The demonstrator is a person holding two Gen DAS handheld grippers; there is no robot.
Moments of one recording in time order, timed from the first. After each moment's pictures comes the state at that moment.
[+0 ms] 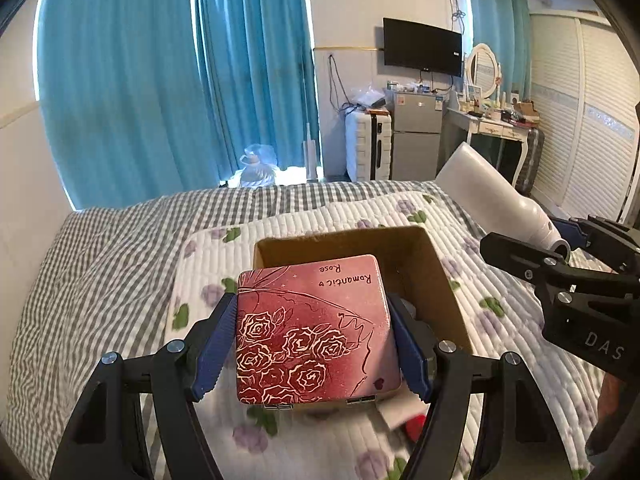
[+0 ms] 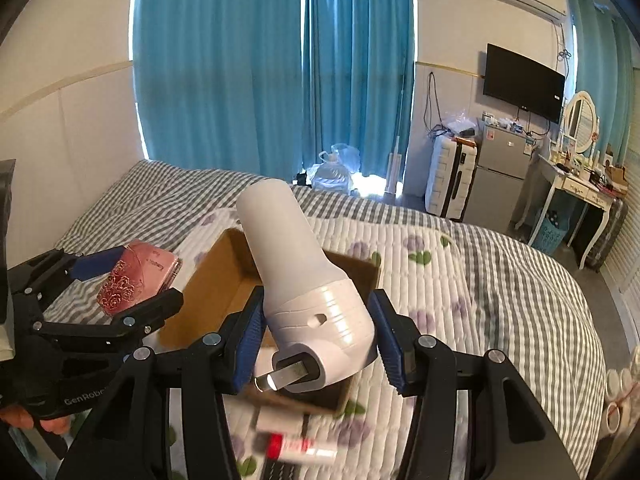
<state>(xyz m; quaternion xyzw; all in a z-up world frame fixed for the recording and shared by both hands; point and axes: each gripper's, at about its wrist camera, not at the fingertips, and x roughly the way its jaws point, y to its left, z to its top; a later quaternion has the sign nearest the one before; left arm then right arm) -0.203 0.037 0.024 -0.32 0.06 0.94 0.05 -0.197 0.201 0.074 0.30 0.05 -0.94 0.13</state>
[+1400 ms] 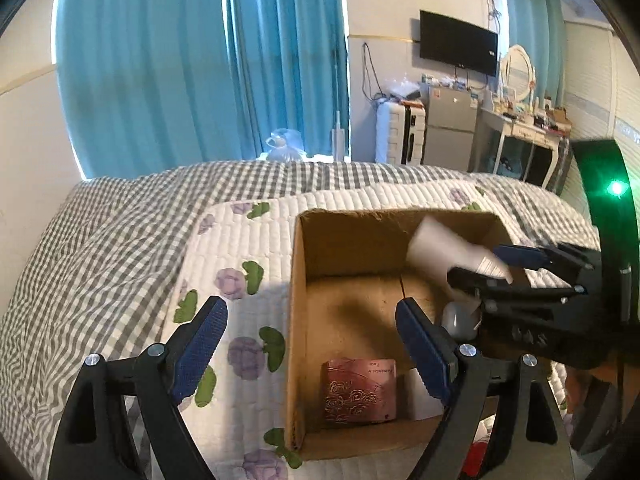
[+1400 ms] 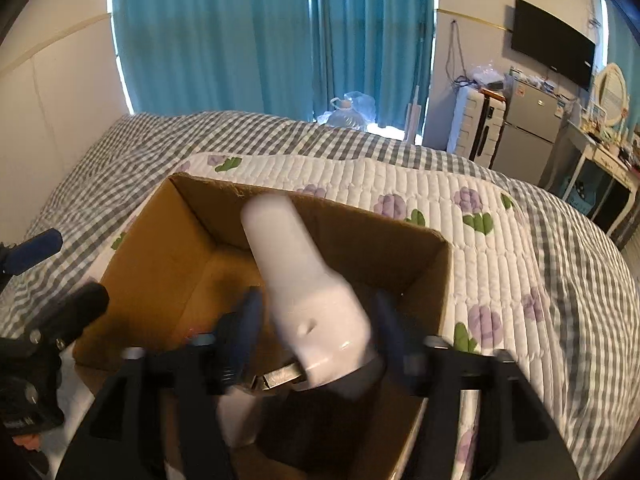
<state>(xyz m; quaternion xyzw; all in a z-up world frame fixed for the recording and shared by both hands) -0.235 0.001 -0.029 -0.32 0.02 0.95 0.00 -0.307 0.175 -0.030 0.38 0.05 -0.91 0.15</state>
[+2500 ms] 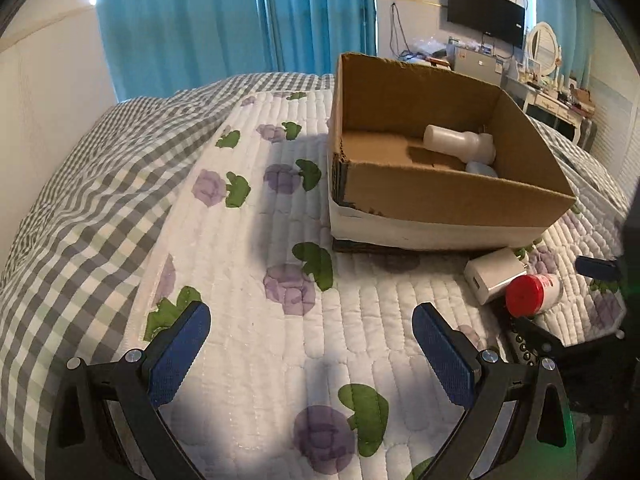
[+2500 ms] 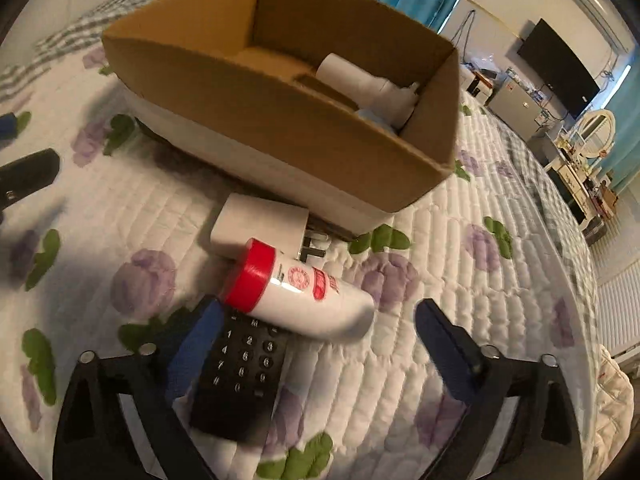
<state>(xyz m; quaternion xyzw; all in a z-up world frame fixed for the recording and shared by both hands) -0.130 -0.022 -0.124 -0.40 0.02 0.92 -0.04 -0.160 0.166 -0.133 0.45 0.22 -0.86 0.09</state>
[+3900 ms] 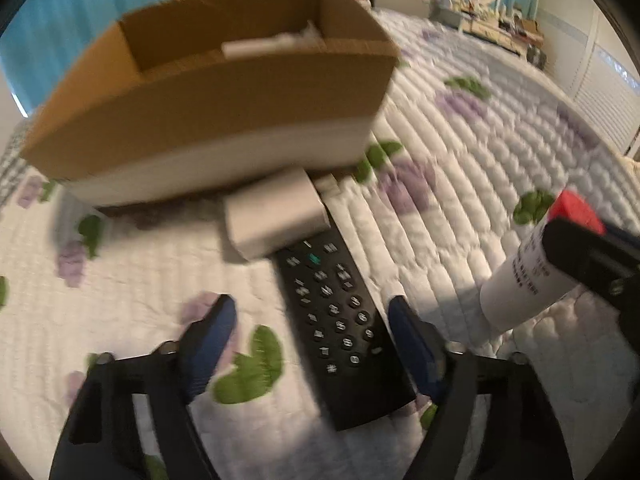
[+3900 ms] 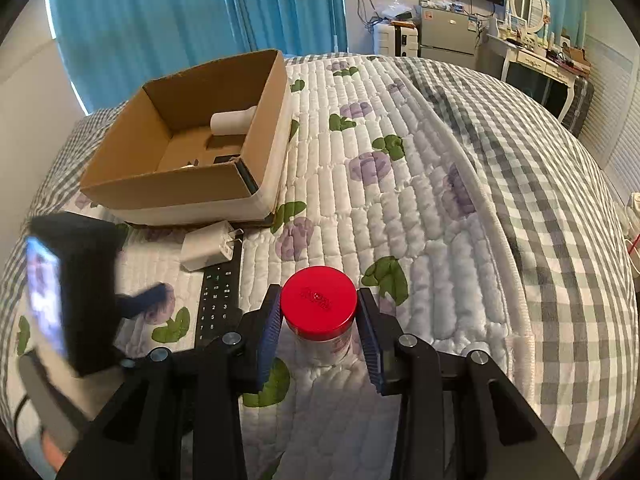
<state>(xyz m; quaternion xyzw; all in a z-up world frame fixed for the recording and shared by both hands) -0.148 0.141 -0.173 -0.50 0.05 0.86 0.07 -0.109 0.279 -0.076 0.45 -0.03 -0.89 0.04</state>
